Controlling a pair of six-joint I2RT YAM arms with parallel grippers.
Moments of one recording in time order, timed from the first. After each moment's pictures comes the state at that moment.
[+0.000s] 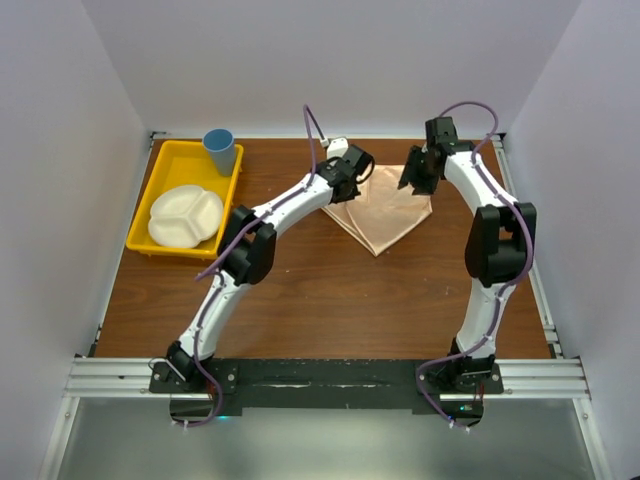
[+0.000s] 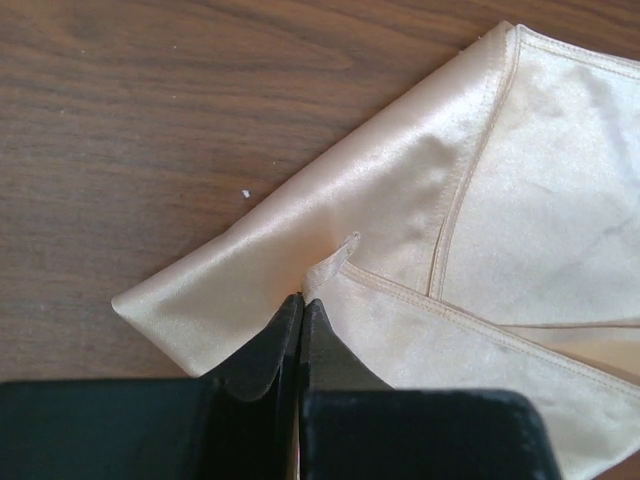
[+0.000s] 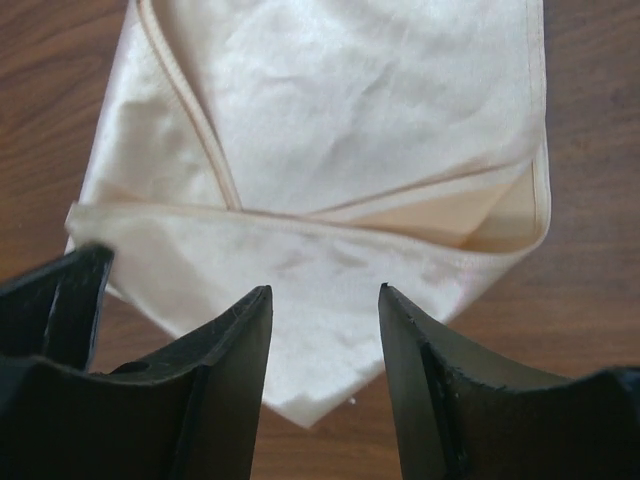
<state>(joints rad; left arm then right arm) -0.70 2.47 2.25 -0.69 -0.44 -0.80 0.11 1.98 1.70 -0.71 -0.07 0.46</state>
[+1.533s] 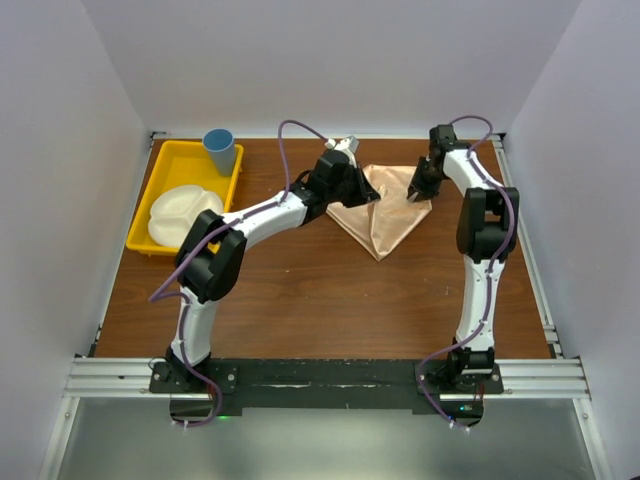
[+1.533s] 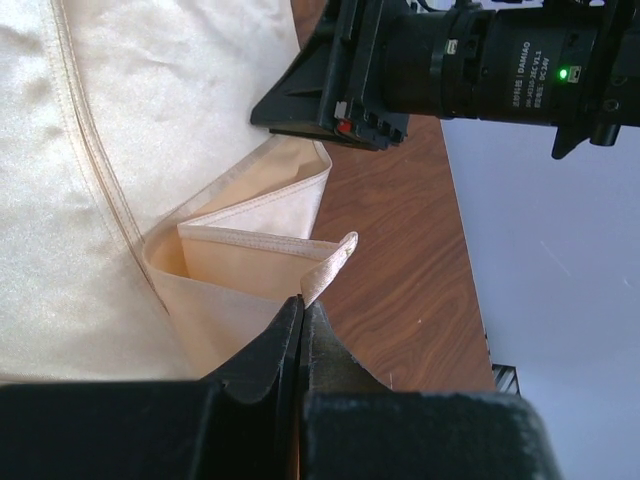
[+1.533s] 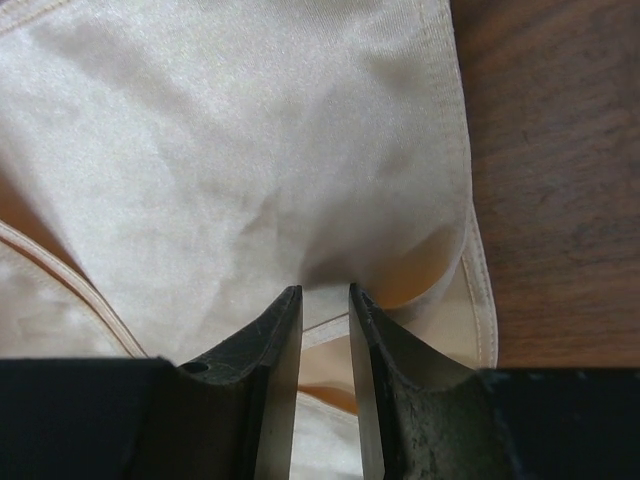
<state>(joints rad) -0.69 2.07 1.61 0.02 0.18 -0.81 0.02 2.33 1.95 -0.78 -0.09 0.45</state>
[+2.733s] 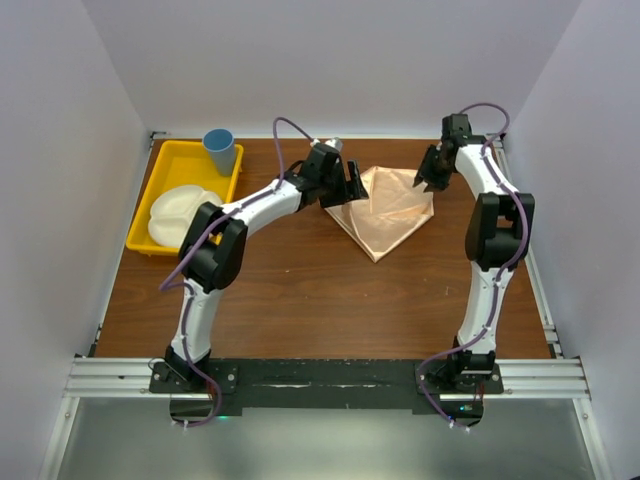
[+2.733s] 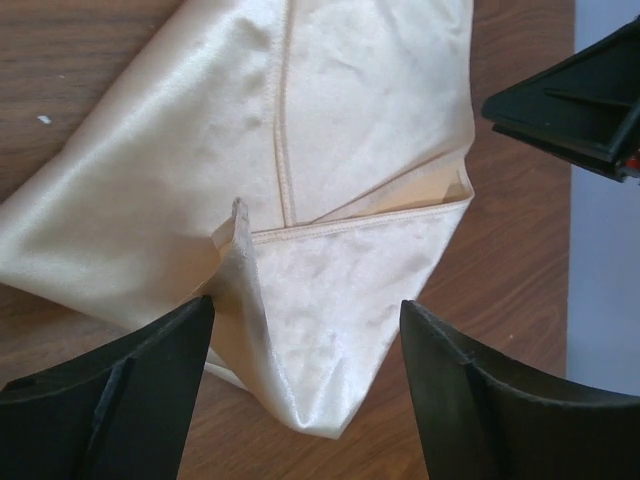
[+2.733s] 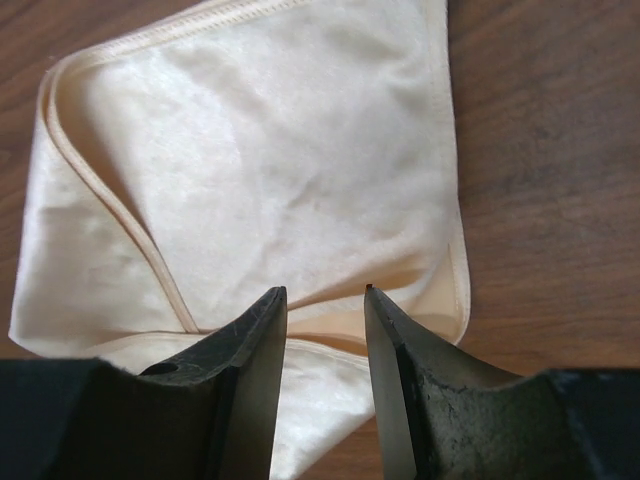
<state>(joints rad) -0.61 2.15 1.70 -0.21 0.16 -0.74 -0.01 2.19 1.89 -0.79 -0.10 0.43</state>
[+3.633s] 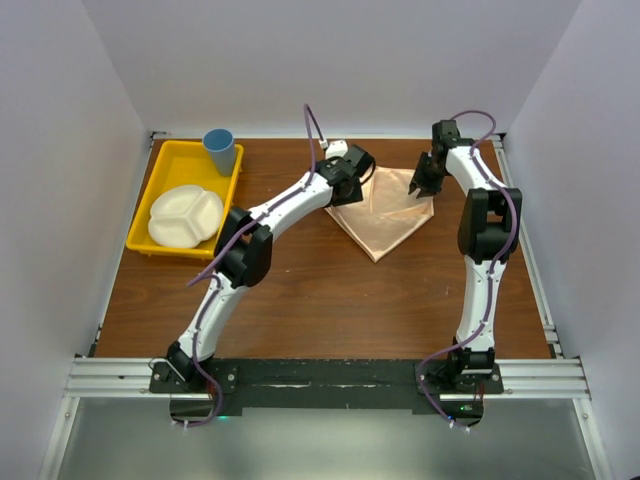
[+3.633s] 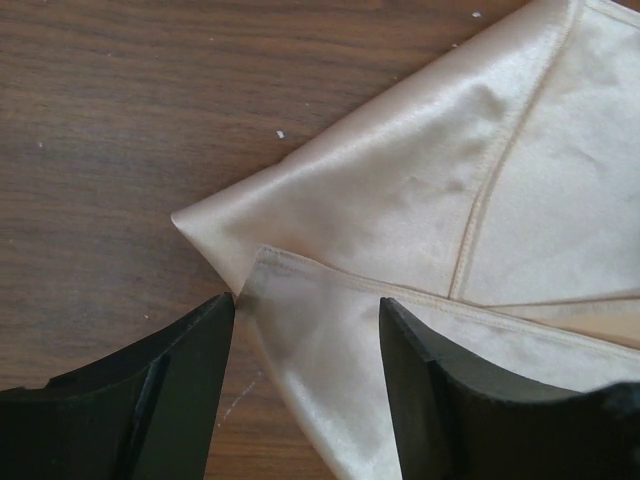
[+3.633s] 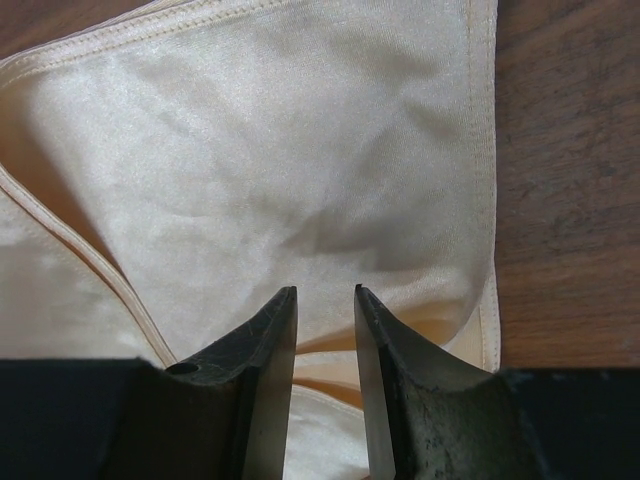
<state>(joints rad) -0.72 2.39 2.21 -0.80 -0.43 -0.81 0.02 2.31 1.96 -0.81 -0.09 0.43</state>
